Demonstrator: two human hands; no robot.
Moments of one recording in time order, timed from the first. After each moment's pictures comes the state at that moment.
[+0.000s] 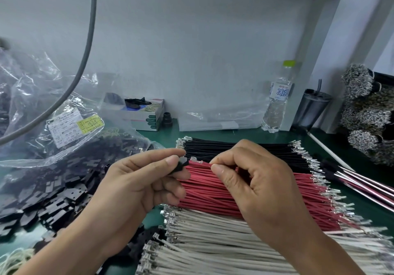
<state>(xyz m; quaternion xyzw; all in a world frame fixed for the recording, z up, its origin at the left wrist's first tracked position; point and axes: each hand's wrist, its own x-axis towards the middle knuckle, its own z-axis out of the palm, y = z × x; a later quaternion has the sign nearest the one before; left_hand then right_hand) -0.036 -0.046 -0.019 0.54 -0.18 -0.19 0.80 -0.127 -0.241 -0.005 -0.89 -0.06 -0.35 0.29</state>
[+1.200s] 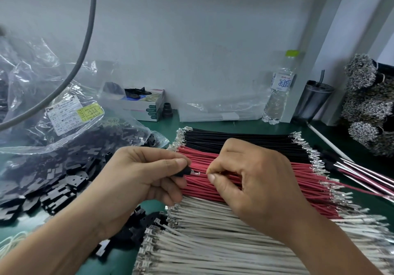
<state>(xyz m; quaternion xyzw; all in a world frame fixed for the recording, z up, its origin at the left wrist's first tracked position) -0.039 -0.042 -0.010 0.65 -0.17 -0.23 0.71 -0.129 -0.239 -0.002 -0.93 -0.10 -0.30 0.16</state>
